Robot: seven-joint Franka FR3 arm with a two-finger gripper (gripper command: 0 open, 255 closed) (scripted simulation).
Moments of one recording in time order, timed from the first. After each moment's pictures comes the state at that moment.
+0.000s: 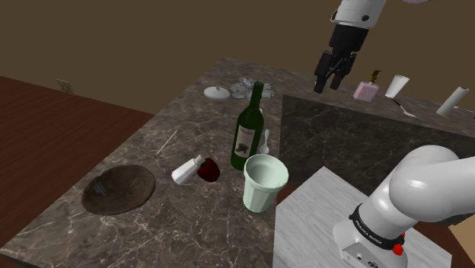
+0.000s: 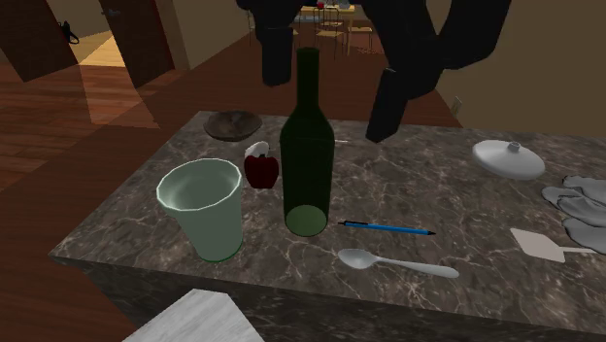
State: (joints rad) arm -0.02 -0.76 0.02 -2.33 0.07 1.52 0.03
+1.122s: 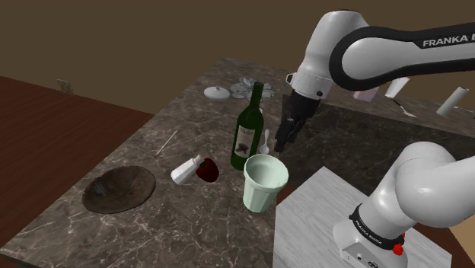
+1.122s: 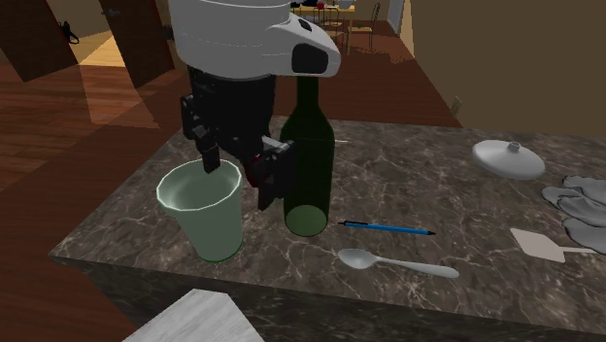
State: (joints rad) arm 0.18 -0.73 0.16 -2.72 0.32 1.99 -0.03
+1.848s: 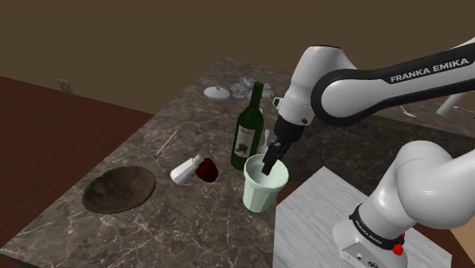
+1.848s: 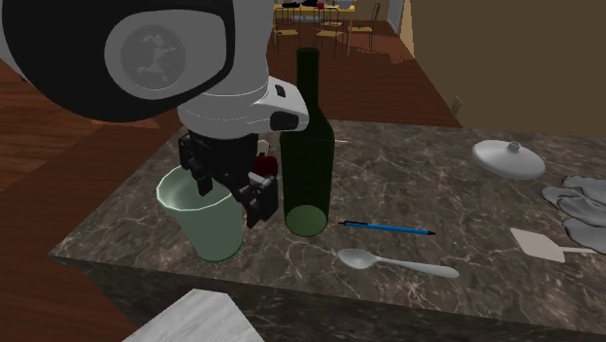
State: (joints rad) arm 0.25 -0.62 0.21 -2.82 0.42 2.23 -0.06
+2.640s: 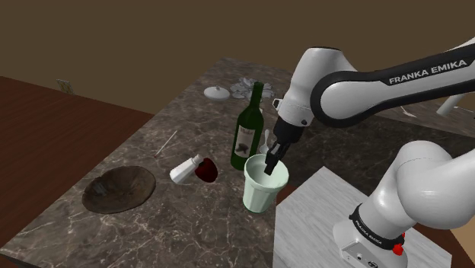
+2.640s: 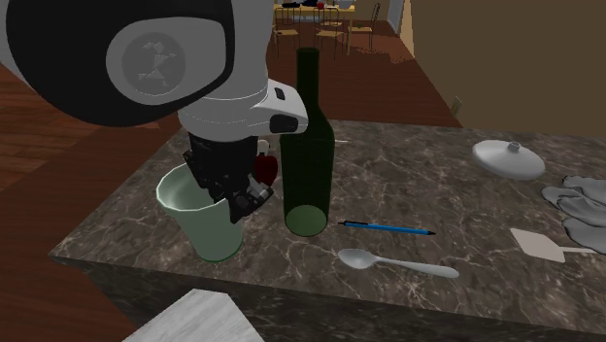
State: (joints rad) arm 0.25 -0.61 0.22 -2.82 0.42 2.24 -0.06
